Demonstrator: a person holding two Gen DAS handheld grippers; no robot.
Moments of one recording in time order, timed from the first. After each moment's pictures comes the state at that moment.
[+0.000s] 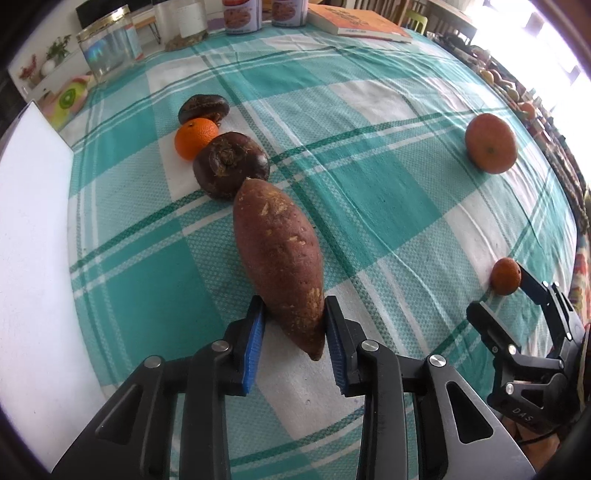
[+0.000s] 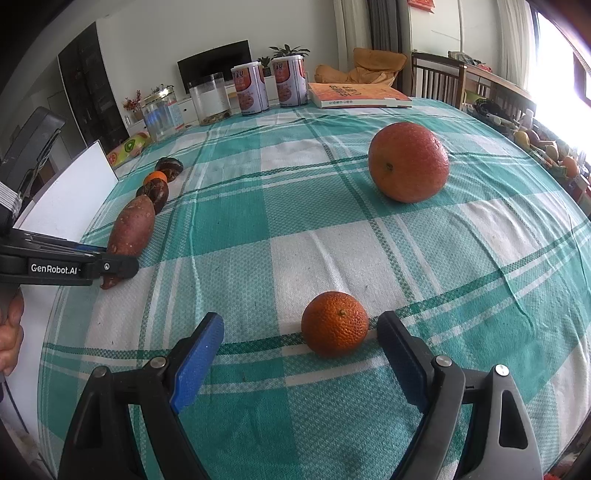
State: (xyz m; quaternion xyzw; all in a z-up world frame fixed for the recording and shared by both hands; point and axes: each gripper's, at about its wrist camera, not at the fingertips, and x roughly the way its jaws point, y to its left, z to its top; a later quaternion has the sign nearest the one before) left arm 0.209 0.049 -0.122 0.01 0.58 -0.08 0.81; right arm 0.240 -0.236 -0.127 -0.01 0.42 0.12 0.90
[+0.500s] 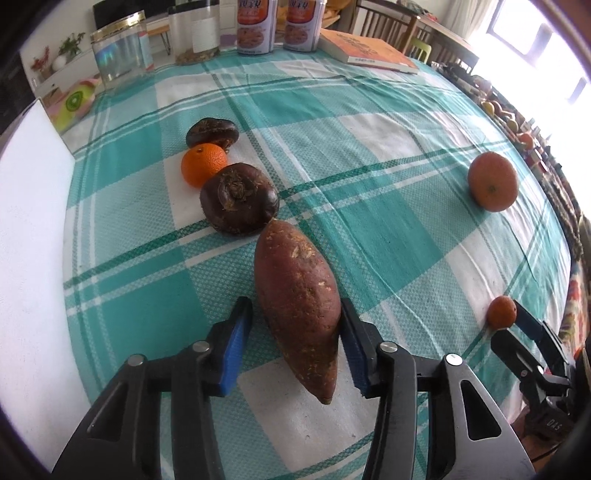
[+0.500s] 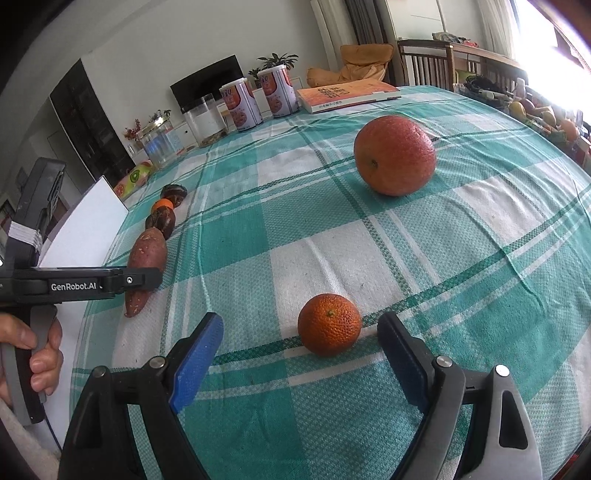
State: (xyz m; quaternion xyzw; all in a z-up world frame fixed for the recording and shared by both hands) left arm 0.222 0.060 -0.122 -0.04 0.54 -0.07 0.84; right arm 0.240 -0.276 -0.125 0.14 0.41 0.15 0.89
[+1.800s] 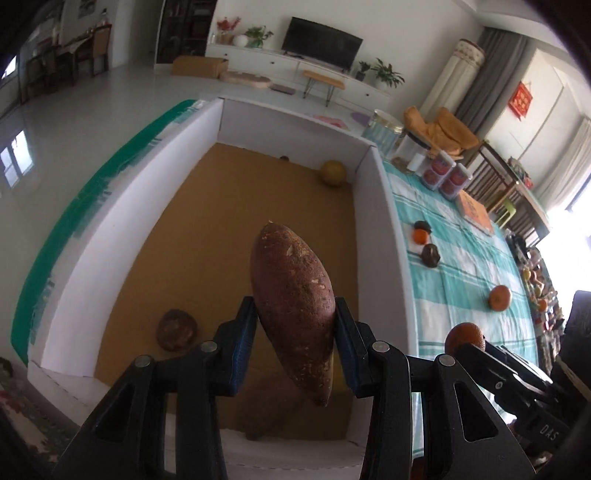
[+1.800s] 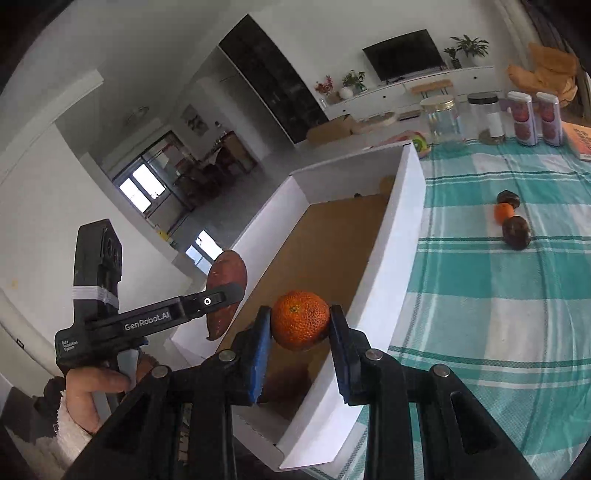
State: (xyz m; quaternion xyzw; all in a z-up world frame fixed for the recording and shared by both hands) left arm -0.031 0.280 -0.017 -0.23 0.41 0.17 0.87; right arm 0.101 -0.001 -0.016 0.01 0.42 0.51 0.75
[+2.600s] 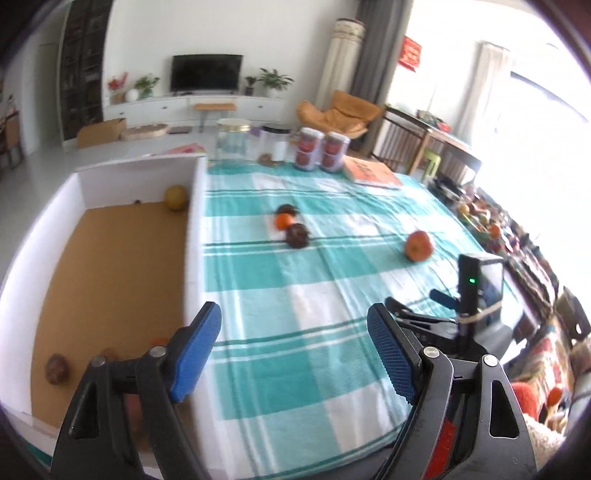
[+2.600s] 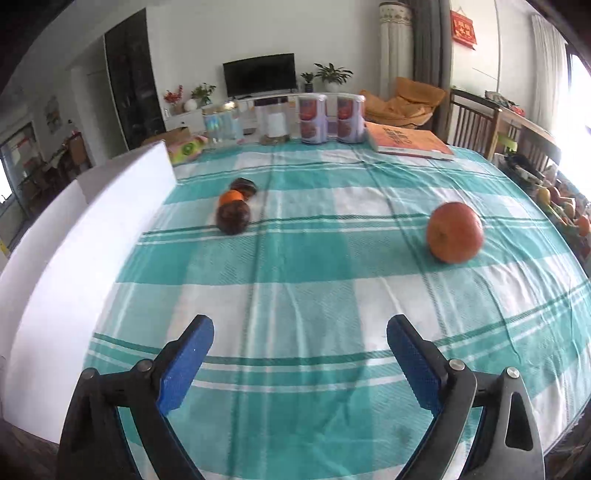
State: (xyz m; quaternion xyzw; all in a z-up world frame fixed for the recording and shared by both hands) left arm 0.010 0.090 0.009 -0.10 0.36 -0.03 0.93; right arm 0.209 -0.202 -0.099 -0.08 0.40 0.13 0.90
